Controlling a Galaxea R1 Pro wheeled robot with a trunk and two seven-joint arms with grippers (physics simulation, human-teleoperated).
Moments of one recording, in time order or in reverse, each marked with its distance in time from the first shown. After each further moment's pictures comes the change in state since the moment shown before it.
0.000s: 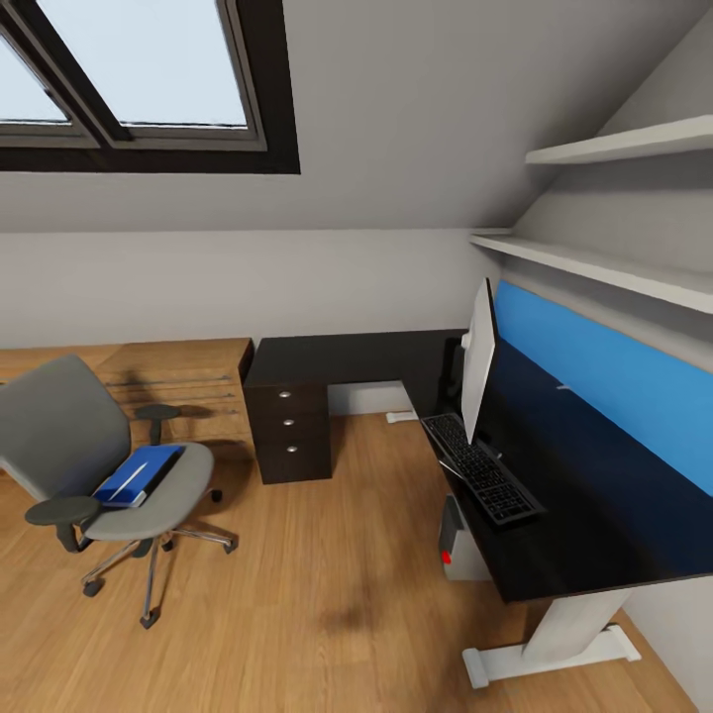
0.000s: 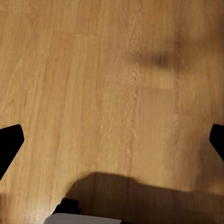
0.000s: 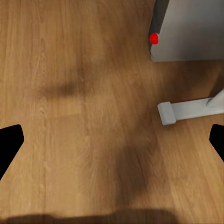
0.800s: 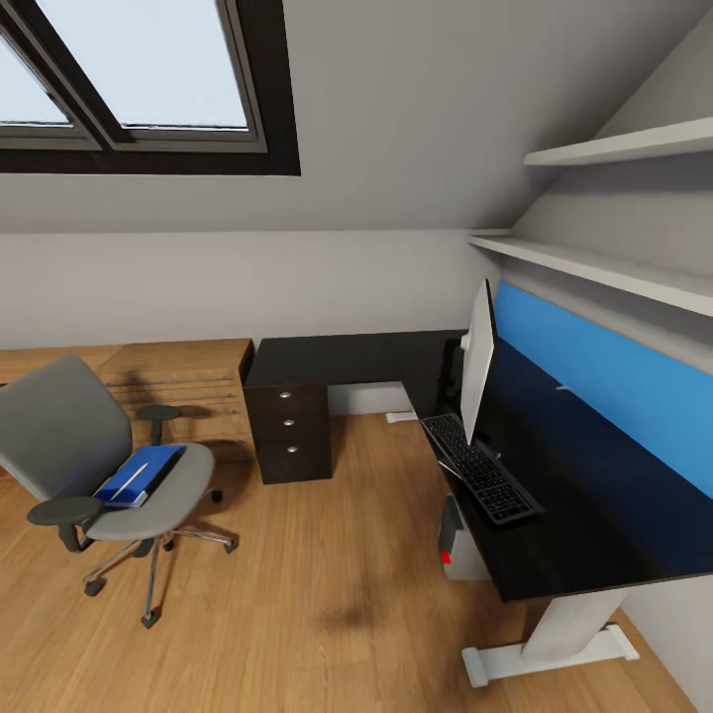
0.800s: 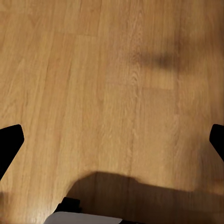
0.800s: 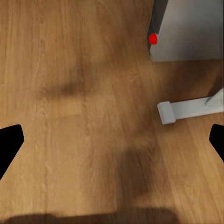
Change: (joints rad) left arm 0.000 0.001 0.001 0.000 0.001 -0.003 0.002; right arm 0.000 0.004 -0.002 -0.002 -0.004 0.000 -0.004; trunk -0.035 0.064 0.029
